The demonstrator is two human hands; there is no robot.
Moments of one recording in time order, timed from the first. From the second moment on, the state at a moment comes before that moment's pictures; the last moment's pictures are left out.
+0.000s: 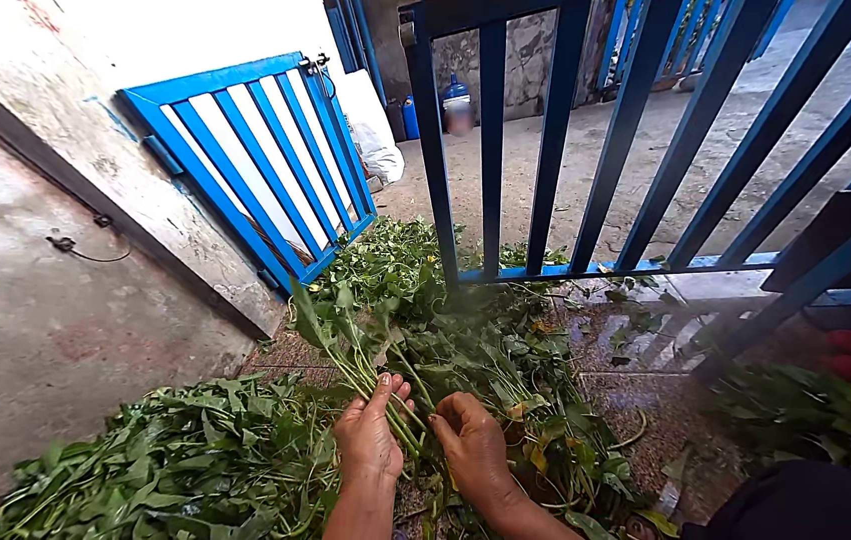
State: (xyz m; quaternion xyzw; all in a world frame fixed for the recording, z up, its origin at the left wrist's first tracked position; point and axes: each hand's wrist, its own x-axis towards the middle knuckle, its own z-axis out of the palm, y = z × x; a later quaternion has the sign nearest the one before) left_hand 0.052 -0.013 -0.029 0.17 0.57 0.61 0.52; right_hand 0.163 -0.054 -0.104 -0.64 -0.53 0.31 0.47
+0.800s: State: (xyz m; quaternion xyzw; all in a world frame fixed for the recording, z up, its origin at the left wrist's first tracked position) left_hand 0.013 -0.006 -0.013 0.23 0.56 0.61 0.51; right_hand 0.339 0.029 -0.287 -0.81 -0.38 0.44 0.08
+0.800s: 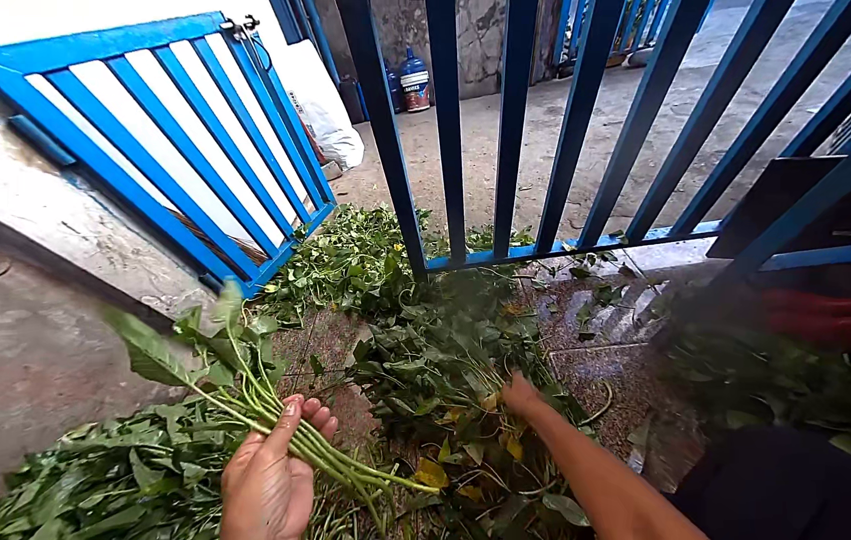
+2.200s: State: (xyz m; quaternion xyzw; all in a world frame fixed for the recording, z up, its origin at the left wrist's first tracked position) left_hand 0.036 -0.010 -0.011 0.22 0.54 0.58 0.57; right_hand 0.280 -0.077 -0.156 -0.68 -0.52 0.31 0.41
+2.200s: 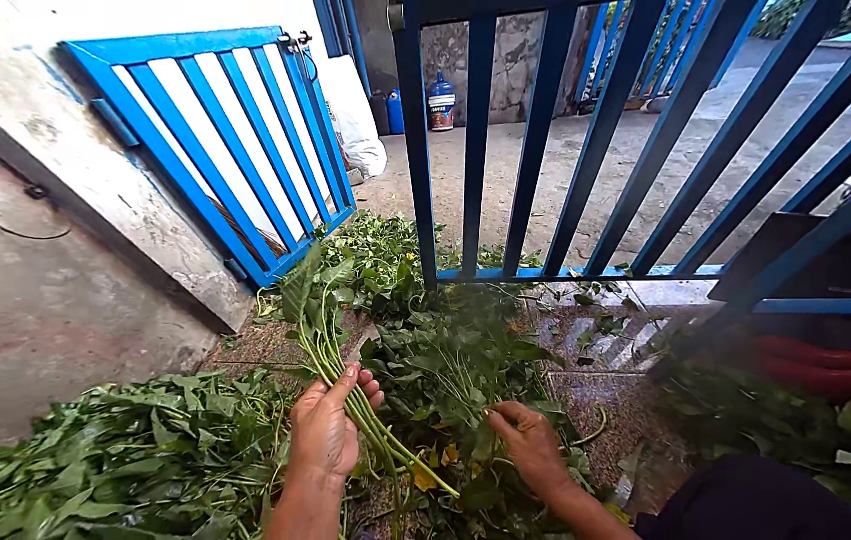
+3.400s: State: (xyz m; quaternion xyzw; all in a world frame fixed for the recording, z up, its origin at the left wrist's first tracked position) left_hand 0.044 -0.018 -0.025 0.29 0.58 0.59 0.48; right_hand 0.215 -0.099 -0.112 -0.50 -0.72 0.19 0.43
